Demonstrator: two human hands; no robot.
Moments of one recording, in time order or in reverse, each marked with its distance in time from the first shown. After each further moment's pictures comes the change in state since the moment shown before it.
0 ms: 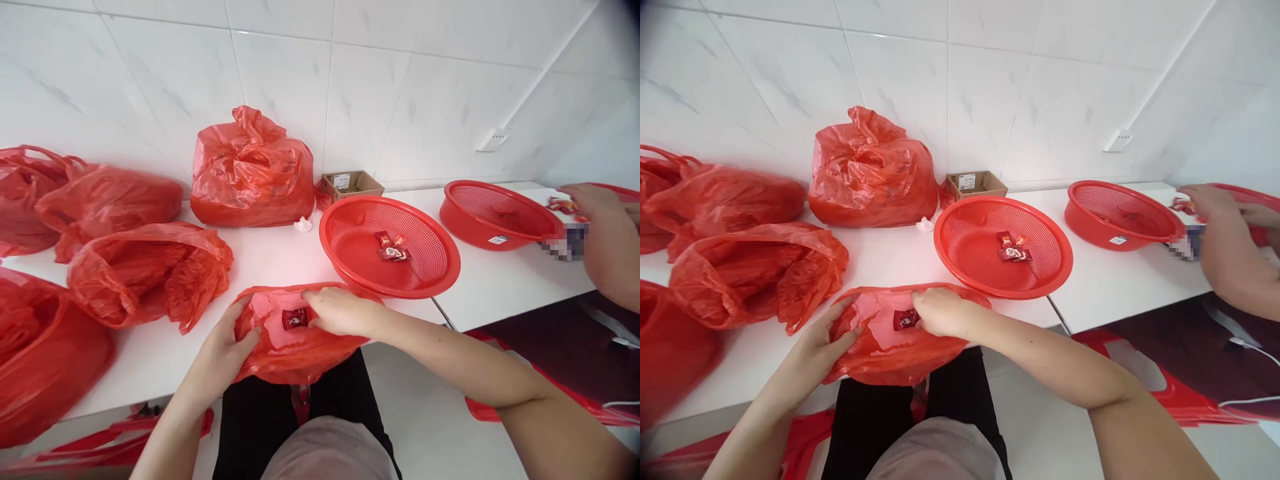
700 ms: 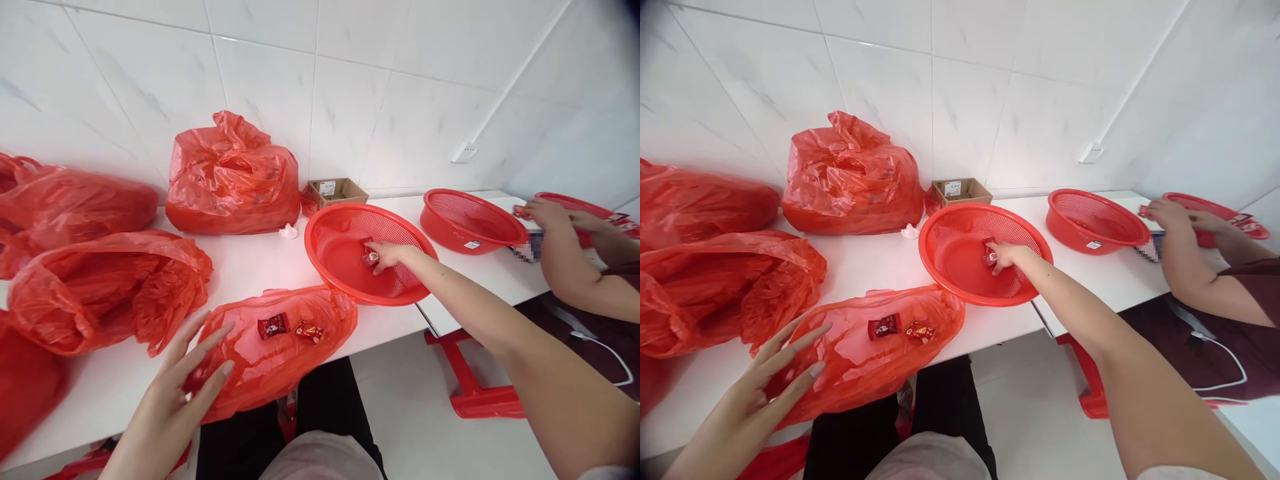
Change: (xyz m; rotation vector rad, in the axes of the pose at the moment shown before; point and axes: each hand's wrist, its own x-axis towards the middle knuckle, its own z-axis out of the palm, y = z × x) left_hand -0.025 -0.019 -0.019 0.281 0.016 0.136; right_hand -0.007 0.232 -0.062 -0.002 -0.101 0.550
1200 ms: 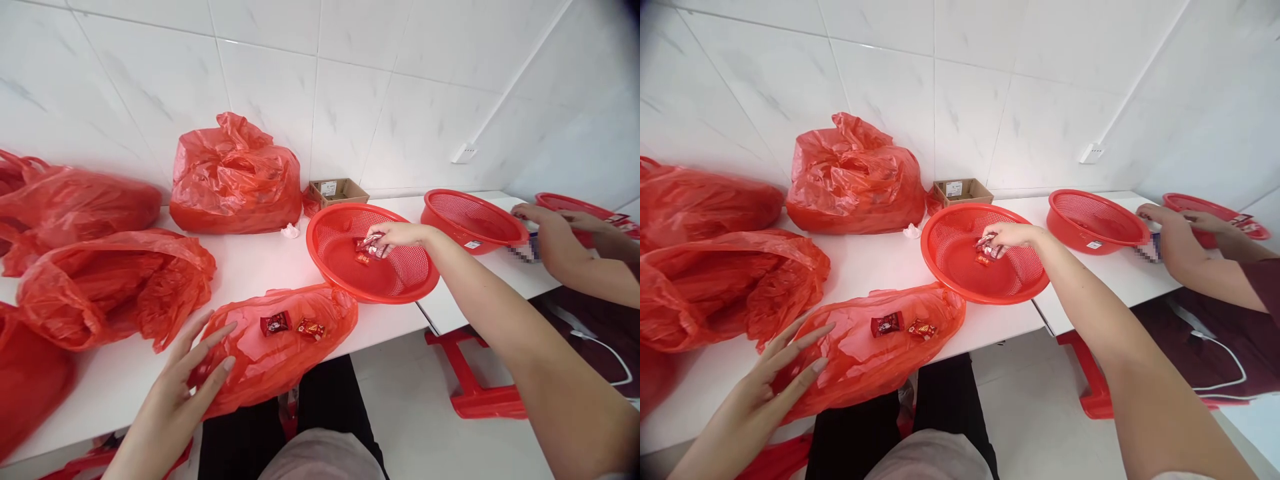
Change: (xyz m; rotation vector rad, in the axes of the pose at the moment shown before) left_hand -0.003 -0.002 -0.001 -0.008 0.011 0.012; right_hand -0.044 -0.017 -0.042 0.645 -0.103 -0.240
